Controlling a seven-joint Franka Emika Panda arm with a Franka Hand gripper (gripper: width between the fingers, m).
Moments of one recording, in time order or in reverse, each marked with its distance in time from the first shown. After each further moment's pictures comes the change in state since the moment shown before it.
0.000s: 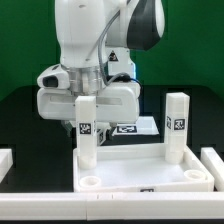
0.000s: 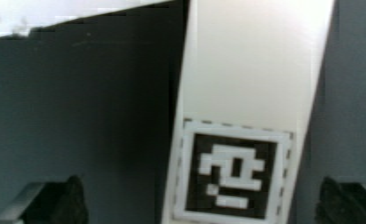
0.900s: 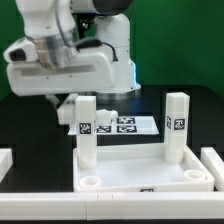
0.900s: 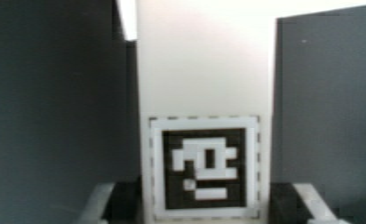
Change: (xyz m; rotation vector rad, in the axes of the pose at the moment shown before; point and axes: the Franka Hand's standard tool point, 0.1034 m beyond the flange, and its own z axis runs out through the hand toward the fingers) arm 0.001 0.057 -0.074 0.108 -0.101 -0.058
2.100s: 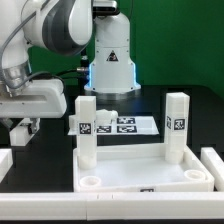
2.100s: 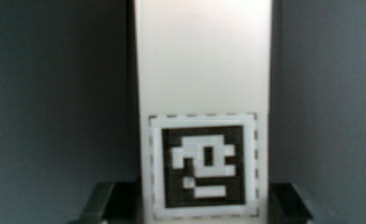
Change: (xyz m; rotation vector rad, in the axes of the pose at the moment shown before) arm -0.007 0.106 0.065 -0.116 0.003 -0.027
